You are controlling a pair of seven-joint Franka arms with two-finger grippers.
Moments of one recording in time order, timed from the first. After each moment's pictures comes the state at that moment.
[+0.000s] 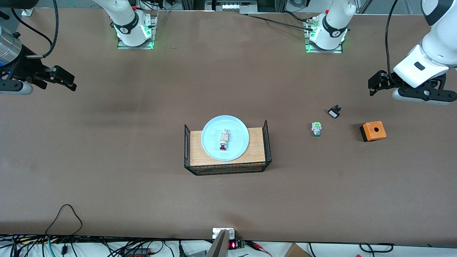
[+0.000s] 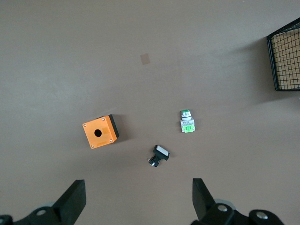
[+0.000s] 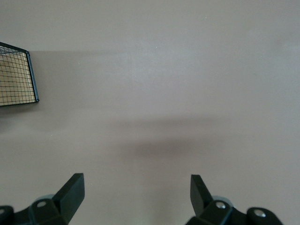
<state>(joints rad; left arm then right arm) -0.05 -0.04 -0.04 -1.75 0.08 1.70 0.05 0.17 -0.06 -0.13 -1.73 0.00 1.68 0.11</state>
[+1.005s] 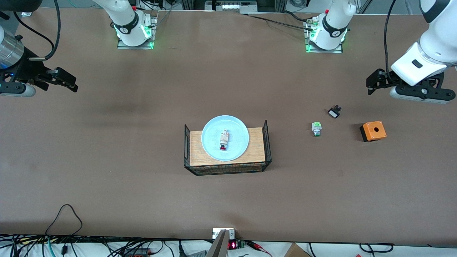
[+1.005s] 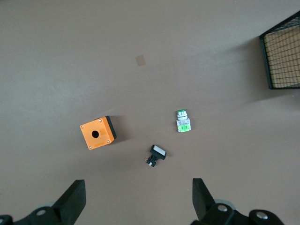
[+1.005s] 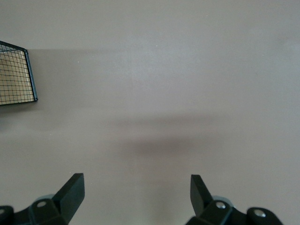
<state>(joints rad) -0.07 -0.04 -0.06 -1.72 0.07 1.68 0.05 0.17 -0.05 -0.13 -1.73 0.00 1.67 0.11</state>
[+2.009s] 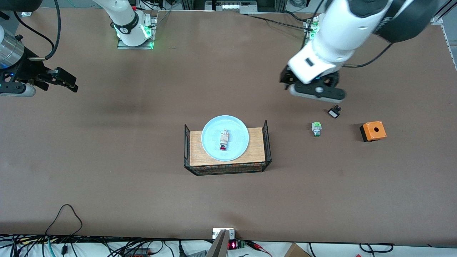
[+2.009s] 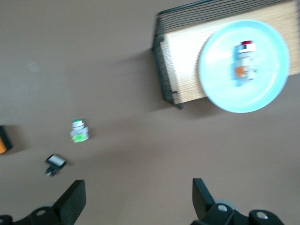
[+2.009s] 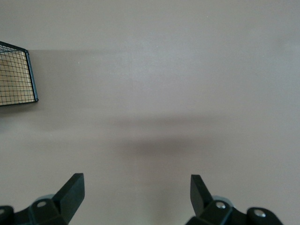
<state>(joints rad) -0.26 0.25 -0.30 -1.40 0.01 1.64 -0.38 0.17 -0.04 -0.13 -1.73 0.00 1.68 0.11</state>
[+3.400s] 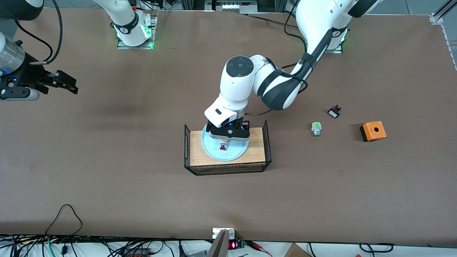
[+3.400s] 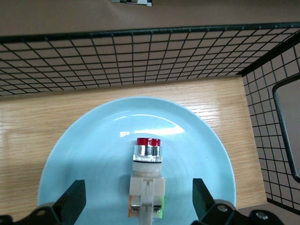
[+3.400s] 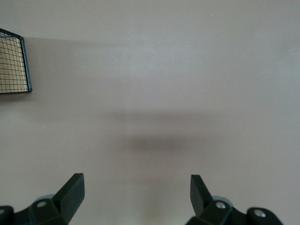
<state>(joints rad) -0.53 0.76 -0.28 -1.22 0.32 2.23 -0.84 0.16 -0.02 -0.13 -1.72 0.00 1.68 0.02</state>
